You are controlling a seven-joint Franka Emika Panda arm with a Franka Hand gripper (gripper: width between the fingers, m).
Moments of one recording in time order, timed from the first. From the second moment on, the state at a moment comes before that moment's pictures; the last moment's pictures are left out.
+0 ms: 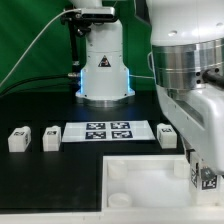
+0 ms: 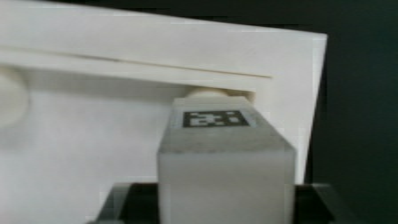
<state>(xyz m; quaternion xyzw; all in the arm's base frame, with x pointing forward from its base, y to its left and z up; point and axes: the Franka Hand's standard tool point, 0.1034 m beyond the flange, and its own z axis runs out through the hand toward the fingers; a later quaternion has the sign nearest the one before) 0.629 0.107 0.076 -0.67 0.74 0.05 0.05</state>
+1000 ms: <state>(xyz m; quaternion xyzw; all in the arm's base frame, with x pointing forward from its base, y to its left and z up) 0.627 0.115 0.076 -0.83 0.56 0.04 0.06</state>
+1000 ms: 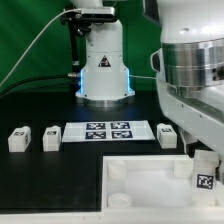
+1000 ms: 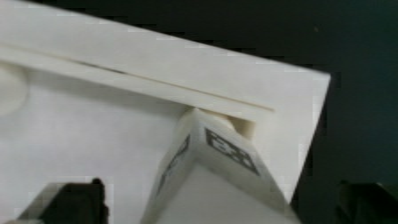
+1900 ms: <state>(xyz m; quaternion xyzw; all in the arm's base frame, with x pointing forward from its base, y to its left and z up) 0.632 0.109 0.079 -0.99 0.13 0.01 0.04</state>
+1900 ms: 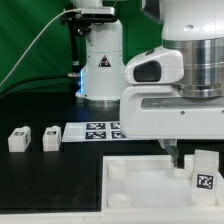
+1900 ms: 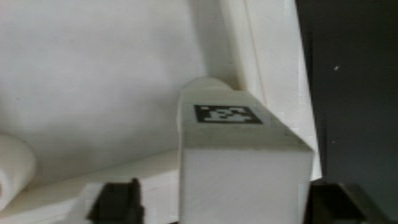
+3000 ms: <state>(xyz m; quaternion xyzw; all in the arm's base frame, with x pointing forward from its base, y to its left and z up) 0.629 0.111 0.079 -0.60 0.80 0.05 0.04</state>
